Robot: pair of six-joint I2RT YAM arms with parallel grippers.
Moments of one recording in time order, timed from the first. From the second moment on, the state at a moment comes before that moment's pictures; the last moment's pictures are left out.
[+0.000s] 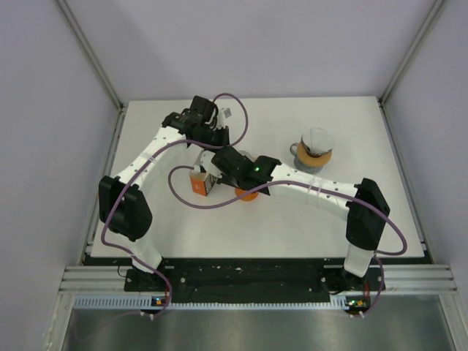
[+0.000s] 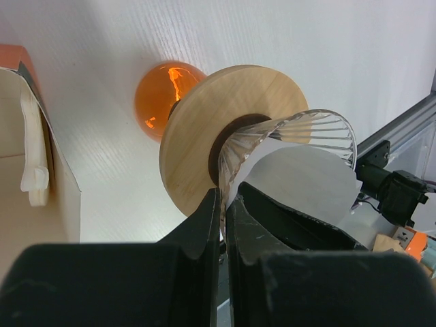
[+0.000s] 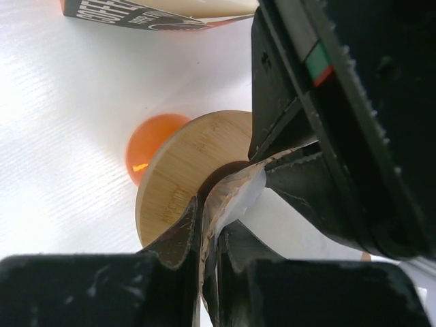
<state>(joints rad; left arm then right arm) -0.44 1.74 1.64 -0.92 0.45 -0.38 1.05 1.78 1.55 -0.66 0.38 -0.41</state>
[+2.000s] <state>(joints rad) -0.45 1.75 1.71 -0.94 0.47 -0.32 0.77 1.33 1.37 -0.56 0.10 -0.17</state>
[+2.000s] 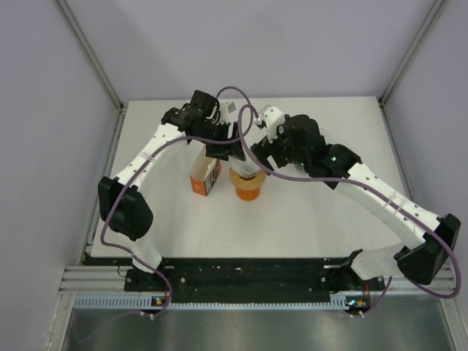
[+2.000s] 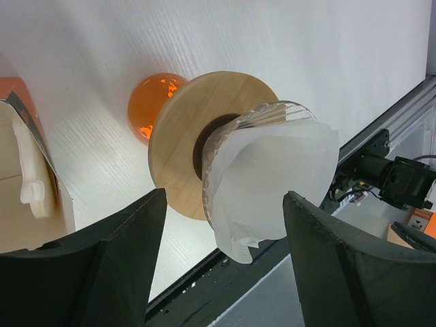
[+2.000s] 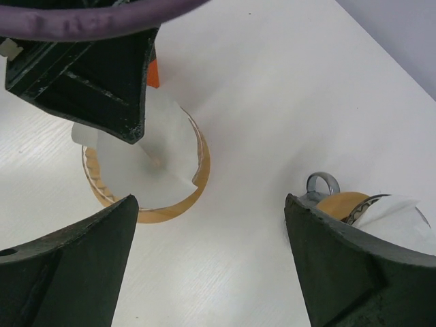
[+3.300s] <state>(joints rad) 0.17 1.43 0.98 -0.22 -0.02 -0.16 -0.15 1.05 0.72 -0.20 0.17 0.28</state>
